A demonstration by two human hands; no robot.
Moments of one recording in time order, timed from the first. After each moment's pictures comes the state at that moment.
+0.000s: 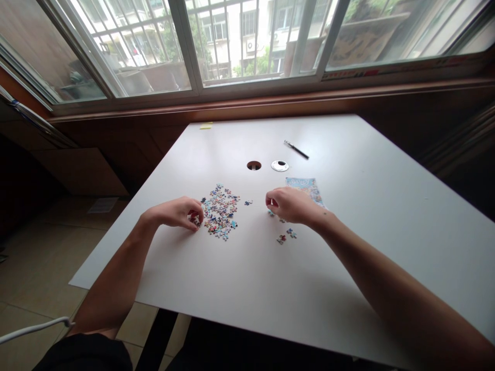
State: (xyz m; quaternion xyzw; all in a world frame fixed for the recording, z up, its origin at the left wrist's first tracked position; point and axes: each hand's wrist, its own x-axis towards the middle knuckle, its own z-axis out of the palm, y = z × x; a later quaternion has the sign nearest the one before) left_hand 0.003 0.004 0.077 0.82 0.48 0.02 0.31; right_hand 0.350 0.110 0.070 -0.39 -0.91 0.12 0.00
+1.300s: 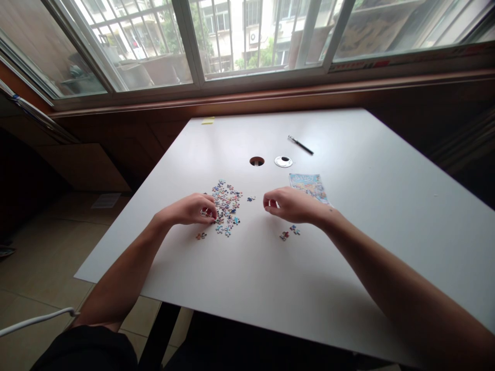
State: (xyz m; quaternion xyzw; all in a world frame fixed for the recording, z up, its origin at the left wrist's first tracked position) left_hand 0.032 0.004 0.069 0.84 0.46 0.10 0.26; right_hand 0.346 0.105 0.073 -0.32 -0.93 0.21 0.00
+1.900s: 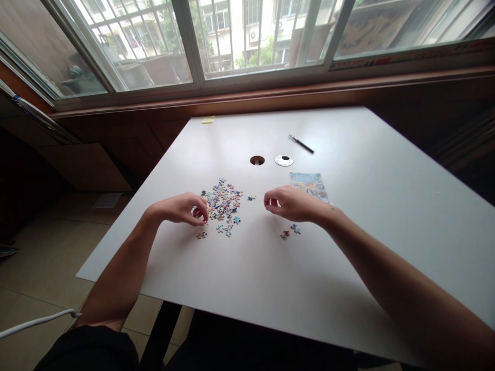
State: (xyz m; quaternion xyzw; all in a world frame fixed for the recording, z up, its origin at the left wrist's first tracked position) left_hand 0.011 0.000 0.082 0.83 0.46 0.07 0.30; right_hand 0.346 0.105 0.073 -0.32 -0.92 0.21 -0.01
